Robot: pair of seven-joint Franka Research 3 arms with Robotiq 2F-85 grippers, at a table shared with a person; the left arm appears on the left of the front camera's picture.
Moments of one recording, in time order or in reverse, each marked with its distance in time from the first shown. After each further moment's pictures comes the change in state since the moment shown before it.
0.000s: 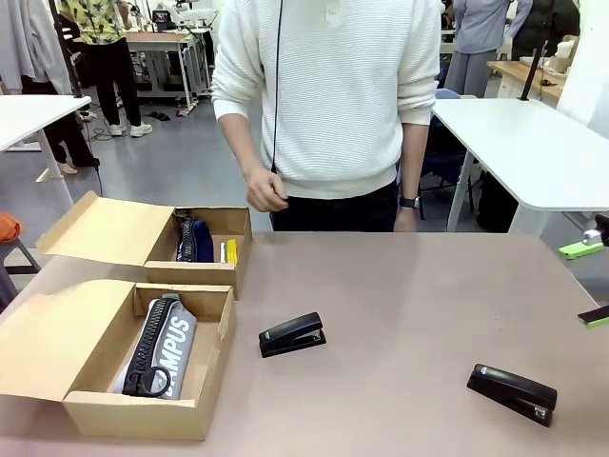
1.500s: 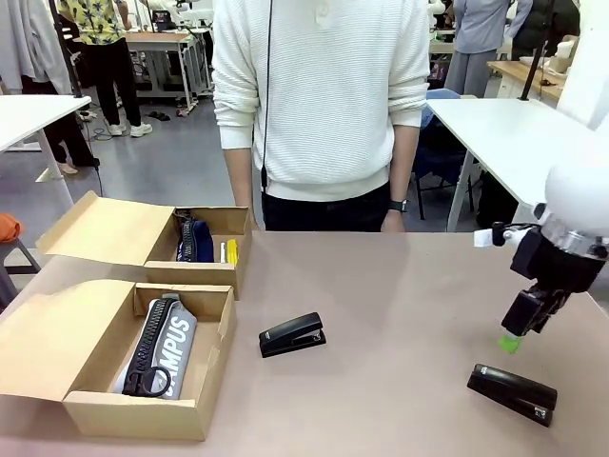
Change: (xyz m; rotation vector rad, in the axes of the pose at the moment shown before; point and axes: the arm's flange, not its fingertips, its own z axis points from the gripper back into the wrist) left arm 0.000 0.000 0.000 0.000 0.001 0.000; right arm 0.071 0.016 -0.126 -0.997 0.212 0.853
